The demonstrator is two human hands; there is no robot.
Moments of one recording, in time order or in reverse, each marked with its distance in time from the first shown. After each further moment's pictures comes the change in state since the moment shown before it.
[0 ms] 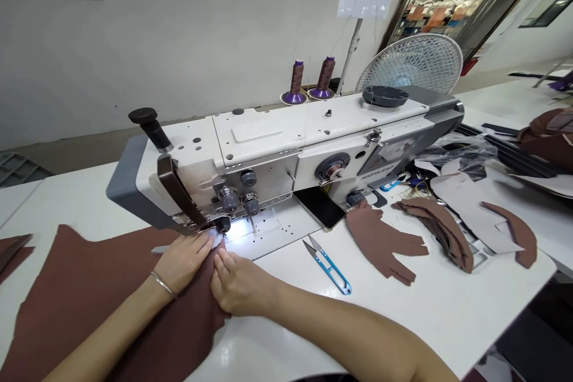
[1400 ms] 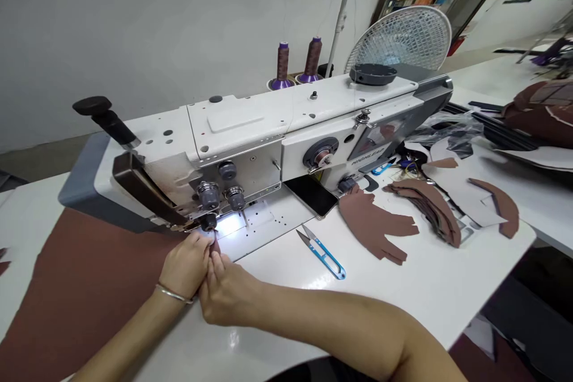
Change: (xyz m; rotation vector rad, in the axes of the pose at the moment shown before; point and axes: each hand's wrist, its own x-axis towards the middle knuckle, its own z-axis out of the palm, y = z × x) left_hand 0.032 0.044 -0.032 -0.219 -0.406 -0.559; right_hand 0.005 -0.024 0.008 -0.084 0.105 0.100
